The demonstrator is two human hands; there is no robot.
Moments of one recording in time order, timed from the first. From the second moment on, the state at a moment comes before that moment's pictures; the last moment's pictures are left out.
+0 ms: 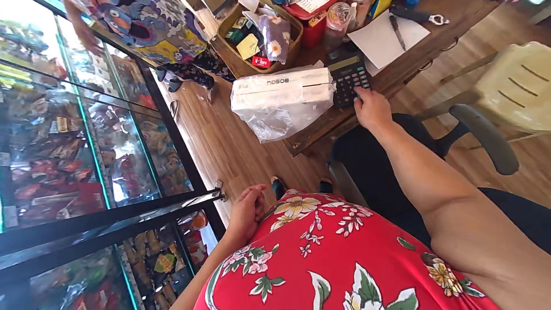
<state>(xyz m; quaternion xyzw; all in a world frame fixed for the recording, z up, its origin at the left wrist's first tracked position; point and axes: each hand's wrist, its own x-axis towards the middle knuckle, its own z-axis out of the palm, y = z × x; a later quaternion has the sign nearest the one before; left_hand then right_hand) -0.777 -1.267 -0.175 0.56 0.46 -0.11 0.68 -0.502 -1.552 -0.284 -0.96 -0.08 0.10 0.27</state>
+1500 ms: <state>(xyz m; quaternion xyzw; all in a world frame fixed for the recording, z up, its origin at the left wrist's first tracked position) -0.786 -1.263 -0.177 0.57 0.45 -0.11 0.68 -0.513 -1.511 -0.268 -0.95 -0.01 0.27 0.18</state>
